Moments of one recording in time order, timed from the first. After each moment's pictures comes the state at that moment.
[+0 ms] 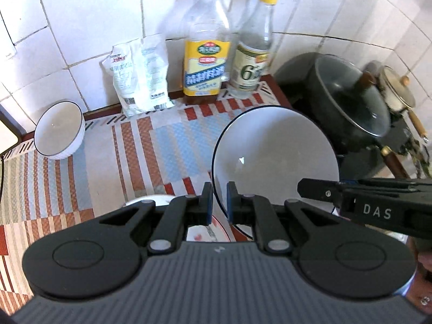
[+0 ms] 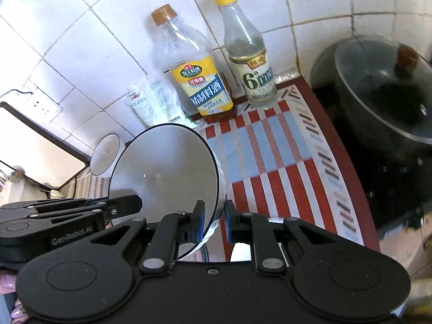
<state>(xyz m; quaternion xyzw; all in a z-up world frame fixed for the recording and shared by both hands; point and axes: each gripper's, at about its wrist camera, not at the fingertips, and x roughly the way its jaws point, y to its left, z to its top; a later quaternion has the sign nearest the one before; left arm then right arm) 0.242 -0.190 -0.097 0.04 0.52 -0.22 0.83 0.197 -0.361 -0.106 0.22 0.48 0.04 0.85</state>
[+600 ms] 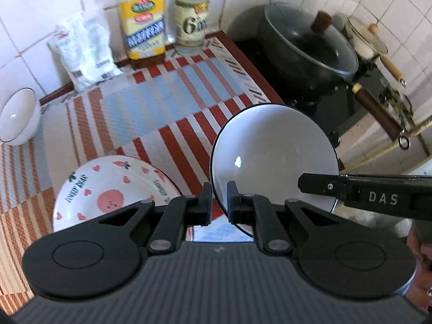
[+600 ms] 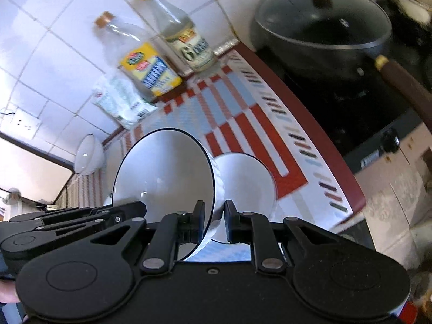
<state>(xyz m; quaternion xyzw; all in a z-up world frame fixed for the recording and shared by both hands) 0.195 -0.236 -0.132 0.09 0.55 -0.28 0.78 0.112 -0.397 -0.146 0.29 0.49 -0.03 0.82</state>
